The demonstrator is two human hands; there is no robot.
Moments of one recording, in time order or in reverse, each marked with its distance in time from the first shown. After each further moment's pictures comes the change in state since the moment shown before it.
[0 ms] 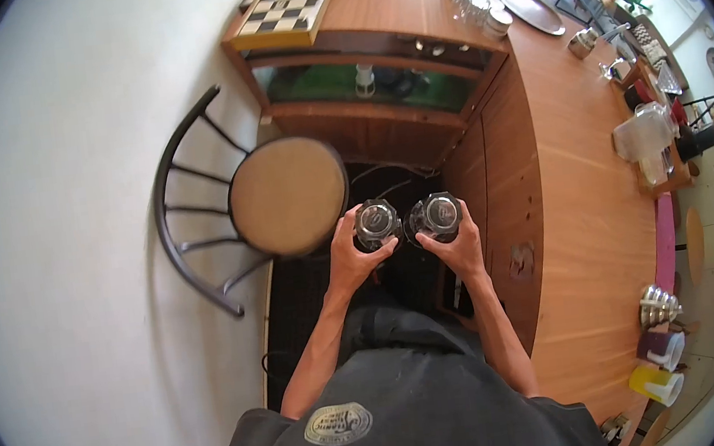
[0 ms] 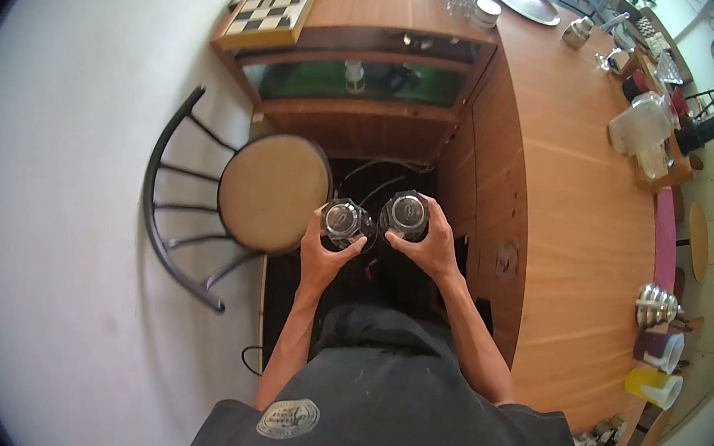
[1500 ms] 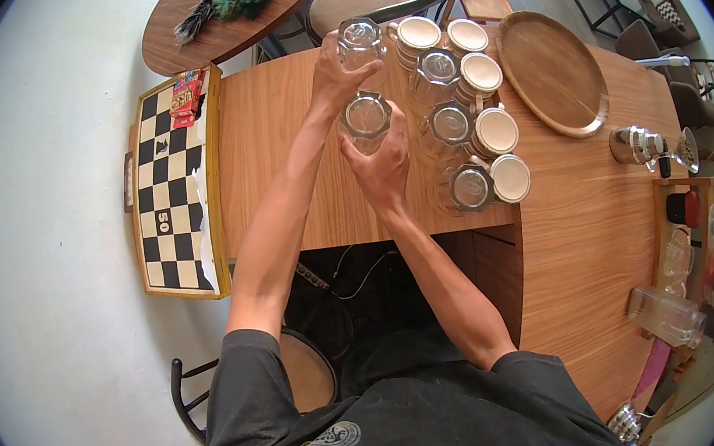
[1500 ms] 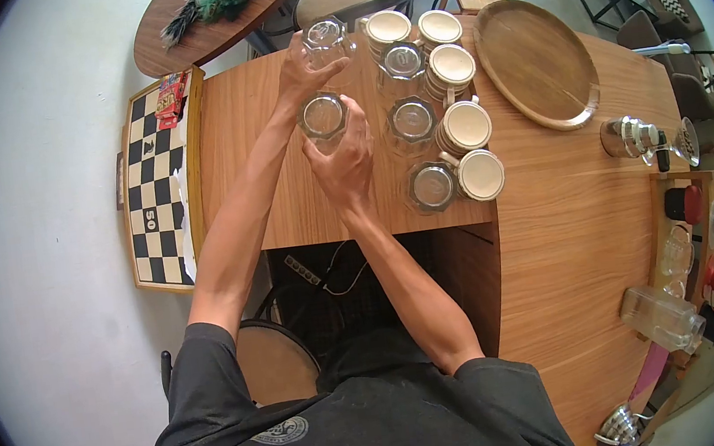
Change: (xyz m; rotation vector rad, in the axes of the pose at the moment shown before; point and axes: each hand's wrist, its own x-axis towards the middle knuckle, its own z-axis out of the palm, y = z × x) left_hand 0.795 -0.057 0.290 0.091 -0.237 0.301; right_hand 0.631 0.097 0.007 0.046 0.502 0.063
